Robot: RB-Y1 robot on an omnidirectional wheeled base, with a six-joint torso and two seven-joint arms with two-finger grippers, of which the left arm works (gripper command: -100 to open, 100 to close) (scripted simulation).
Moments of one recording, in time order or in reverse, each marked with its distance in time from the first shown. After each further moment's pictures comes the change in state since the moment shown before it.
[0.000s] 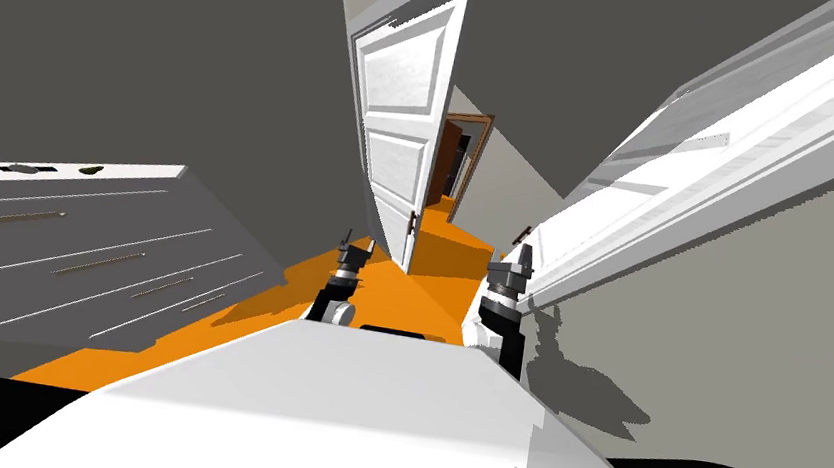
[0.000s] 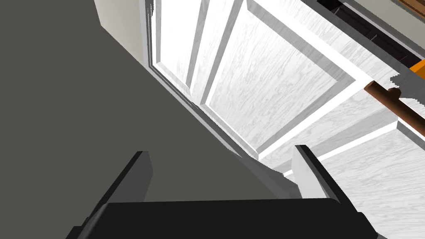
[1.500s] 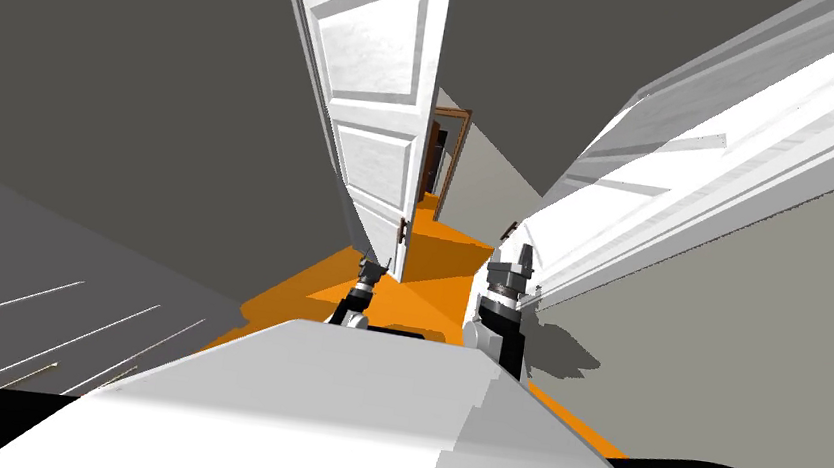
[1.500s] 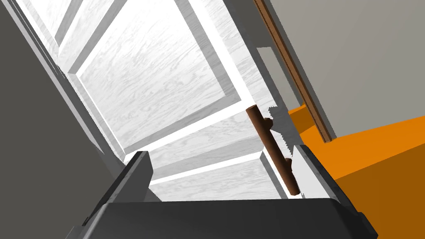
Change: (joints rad) arm -0.104 0.027 -0.187 0.327 0.184 -0.111 0.243
